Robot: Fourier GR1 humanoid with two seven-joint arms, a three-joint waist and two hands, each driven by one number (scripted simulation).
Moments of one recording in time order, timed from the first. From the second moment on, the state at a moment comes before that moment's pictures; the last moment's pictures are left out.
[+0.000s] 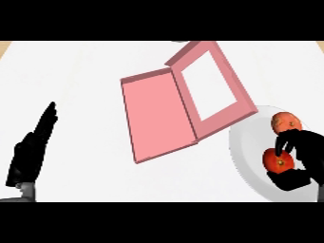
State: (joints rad) left arm 0.01 0.24 0.02 -1.55 -0.14 0.07 0.09; right arm 0.01 -0.35 0.04 -1.76 0.86 0.35 0.37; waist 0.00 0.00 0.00
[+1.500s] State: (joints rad) left arm 0.00 0.22 0.04 -1.57 -0.15 0.04 0.11; right arm -0.21 -0.01 0.49 -2.32 1.19 0.27 0.89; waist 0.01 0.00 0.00
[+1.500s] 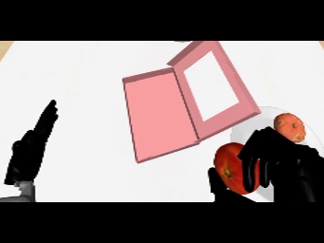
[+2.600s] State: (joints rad) left arm 0.01 0.19 0.03 -1.57 -0.19 0.04 0.09; right arm -0.94 0.00 0.33 -1.30 0.85 -0.04 0.96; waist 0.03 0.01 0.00
